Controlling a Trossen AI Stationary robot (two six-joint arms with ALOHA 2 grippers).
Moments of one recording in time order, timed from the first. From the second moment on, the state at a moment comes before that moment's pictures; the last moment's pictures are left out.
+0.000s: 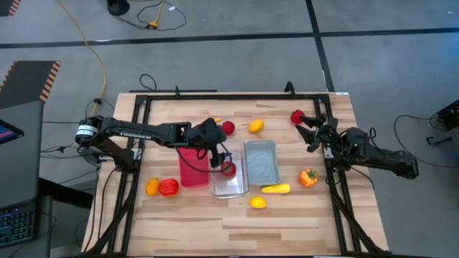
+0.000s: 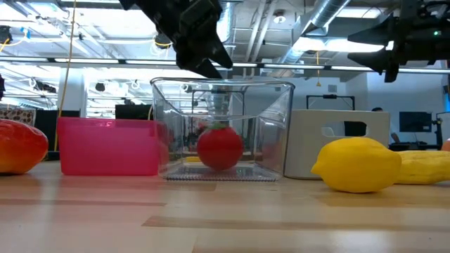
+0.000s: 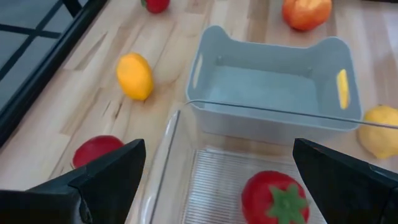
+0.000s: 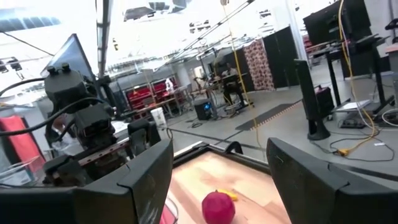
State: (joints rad) left arm 0.05 1.52 1.13 -0.30 -0.17 -0.12; right arm -0.19 0.03 0.12 0.14 0.32 0.25
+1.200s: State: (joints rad) left arm 0.05 1.52 1.13 -0.30 -0.17 -0.12; right arm -0.27 0.18 0.31 -0.15 0.26 0.33
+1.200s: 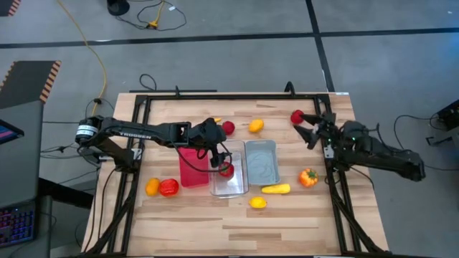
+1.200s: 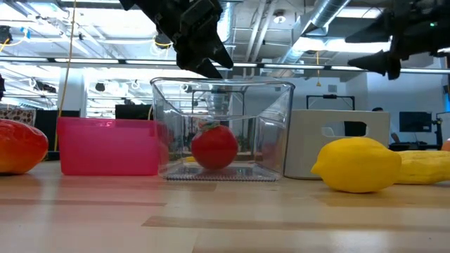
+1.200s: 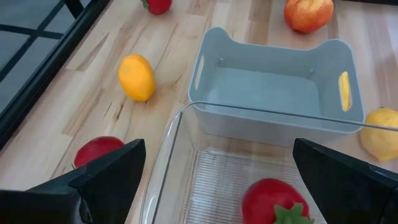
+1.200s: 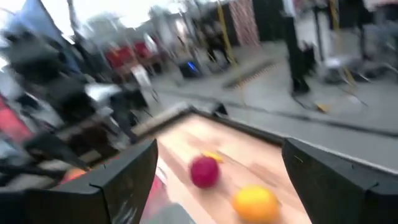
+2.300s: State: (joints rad) left arm 0.05 1.52 1.13 -0.30 -0.17 -0.12; right arm -0.82 1.42 0.96 -0.86 0.30 0.18
